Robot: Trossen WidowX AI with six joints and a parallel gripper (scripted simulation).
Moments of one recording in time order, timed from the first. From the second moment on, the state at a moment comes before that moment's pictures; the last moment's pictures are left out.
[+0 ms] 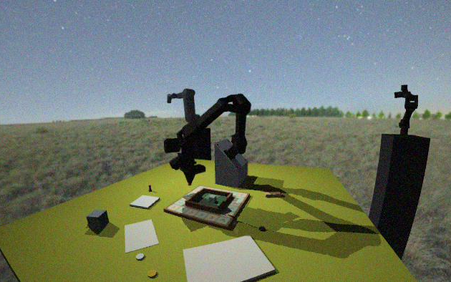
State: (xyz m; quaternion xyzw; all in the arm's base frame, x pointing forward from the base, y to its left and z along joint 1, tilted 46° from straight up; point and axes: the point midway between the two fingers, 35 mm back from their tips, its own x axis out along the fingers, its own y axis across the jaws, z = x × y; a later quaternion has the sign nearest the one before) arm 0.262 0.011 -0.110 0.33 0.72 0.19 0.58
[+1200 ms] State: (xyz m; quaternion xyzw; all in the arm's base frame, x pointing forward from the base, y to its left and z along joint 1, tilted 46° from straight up) arm 0.332 0.028 -0.055 0.30 0.72 0.20 0.60
